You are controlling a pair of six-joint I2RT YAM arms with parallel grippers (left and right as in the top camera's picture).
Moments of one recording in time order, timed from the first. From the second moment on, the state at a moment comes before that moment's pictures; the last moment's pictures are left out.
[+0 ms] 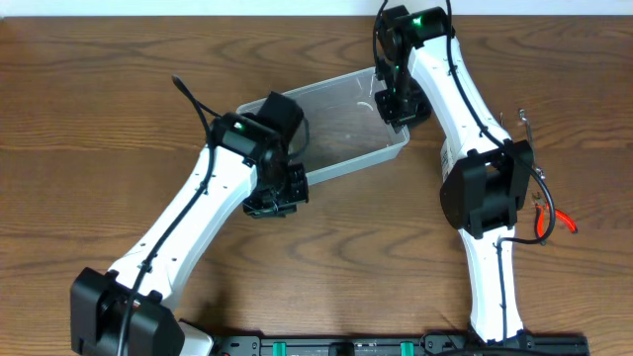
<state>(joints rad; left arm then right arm) -0.46 1.60 1.34 -1.28 0.23 -0.60 0.32 2.41 2.37 -1.66 0.04 0.05</state>
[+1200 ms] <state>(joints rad) -0.46 1.60 1.32 -1.24 0.18 -0.61 0.32 2.30 2.37 -1.62 0.07 0.07</state>
